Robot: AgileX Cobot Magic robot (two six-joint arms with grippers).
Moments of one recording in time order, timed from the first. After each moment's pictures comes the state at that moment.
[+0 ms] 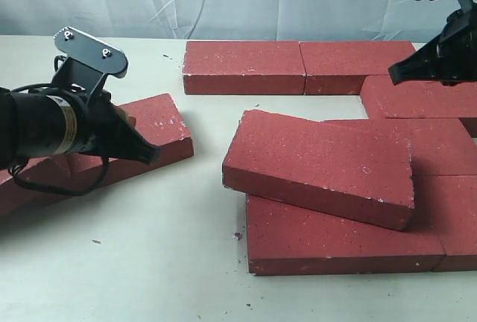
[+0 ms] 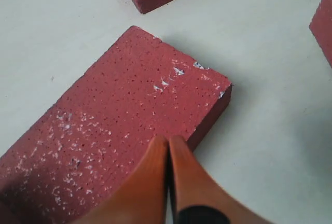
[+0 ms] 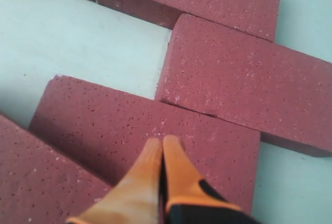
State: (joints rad) left arm -0.57 1.44 -0.65 1.17 0.18 -1.19; right arm 0.17 1.42 -1.00 -0.13 0.62 -0.09
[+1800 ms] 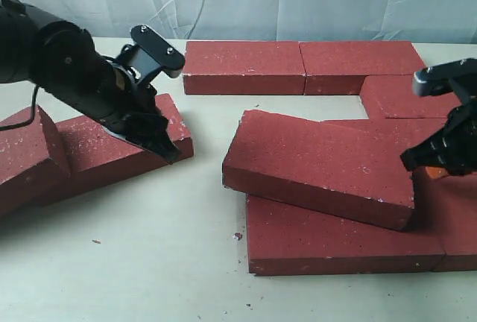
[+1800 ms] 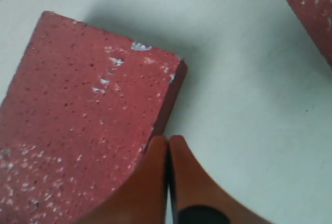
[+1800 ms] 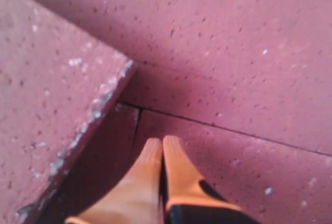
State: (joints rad) left arm -0.54 1.66 -1.00 -0.01 0.50 0.25; right arm 0.04 1.52 -0.79 0.10 0.67 -0.34
